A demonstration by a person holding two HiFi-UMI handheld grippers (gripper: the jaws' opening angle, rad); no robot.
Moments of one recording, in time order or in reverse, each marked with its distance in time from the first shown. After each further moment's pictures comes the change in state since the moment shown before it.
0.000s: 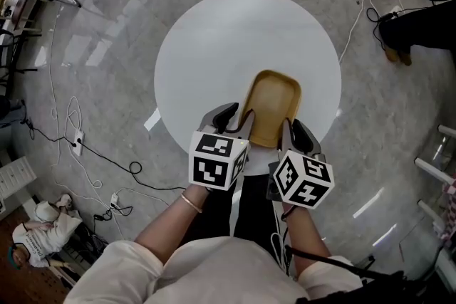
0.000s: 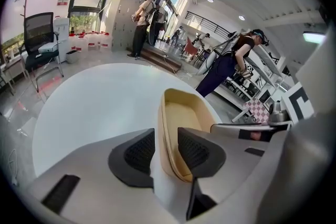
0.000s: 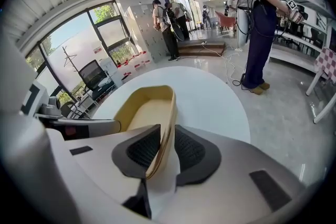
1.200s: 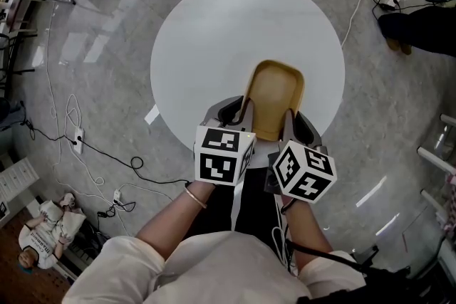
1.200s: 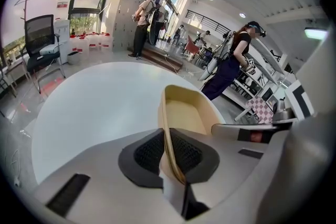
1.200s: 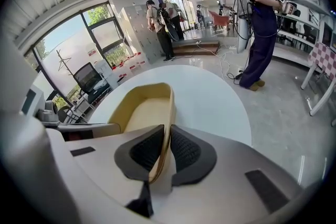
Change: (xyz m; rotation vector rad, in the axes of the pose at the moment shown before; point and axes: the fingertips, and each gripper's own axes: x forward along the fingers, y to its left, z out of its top) left arm 0.005 -0.002 -0.005 0.012 0.007 0.026; right arm 0.002 0.001 -0.006 0.054 -0.004 -0.036
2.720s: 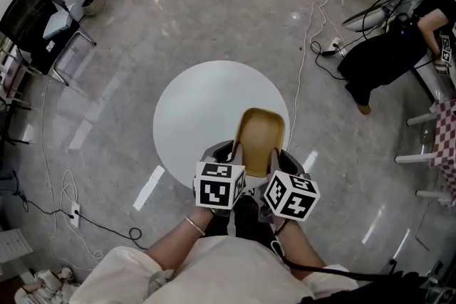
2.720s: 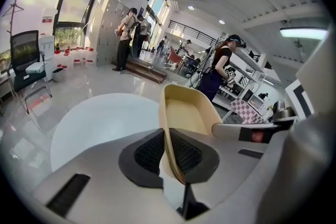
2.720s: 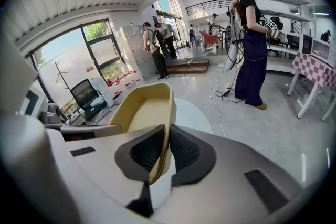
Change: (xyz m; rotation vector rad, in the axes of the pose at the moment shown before) left arm -0.076 -0.064 0.056 0.125 -0.097 -0.129; right arm -0.108 0.009 0.051 0.046 -0.183 -0.073
